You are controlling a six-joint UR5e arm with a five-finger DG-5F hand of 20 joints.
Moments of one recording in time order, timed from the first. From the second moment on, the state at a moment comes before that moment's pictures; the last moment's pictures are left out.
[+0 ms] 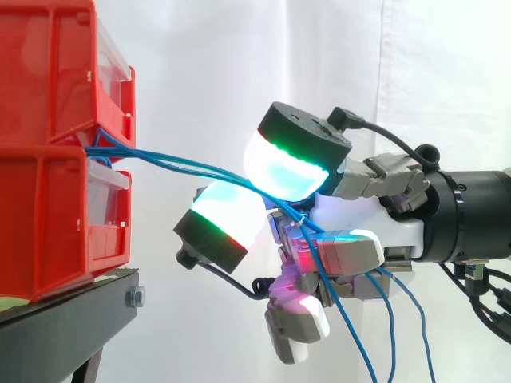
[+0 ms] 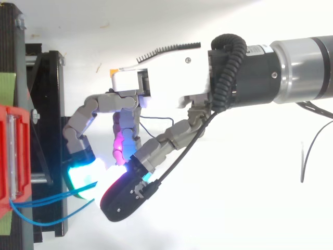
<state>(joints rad) 0.04 -2.39 -1.01 -2.89 -1.70 -0.19</state>
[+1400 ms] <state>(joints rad) 0.03 -2.39 -1.01 -2.89 -1.70 -0.19</state>
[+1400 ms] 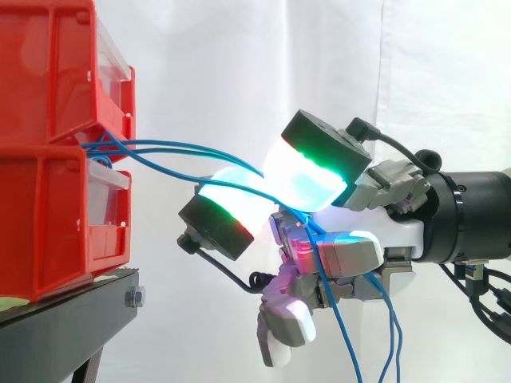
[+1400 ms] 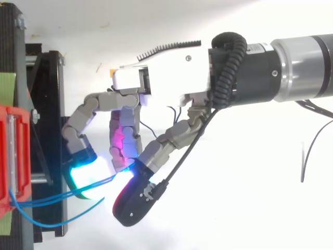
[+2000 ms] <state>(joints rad) 0.03 -2.39 -1.01 -2.89 -1.70 -0.19</state>
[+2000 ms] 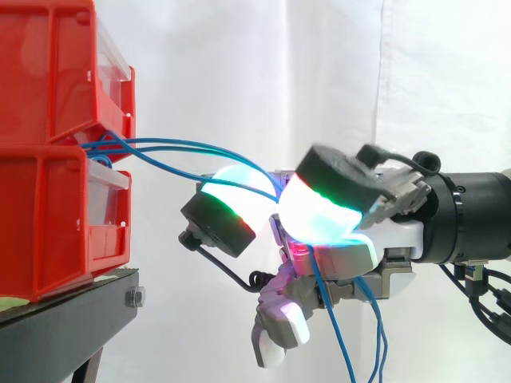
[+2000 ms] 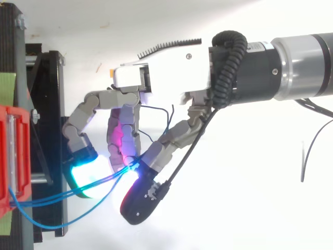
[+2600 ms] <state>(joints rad) 0.03 -2.39 -1.01 -2.89 -1.70 -0.19</state>
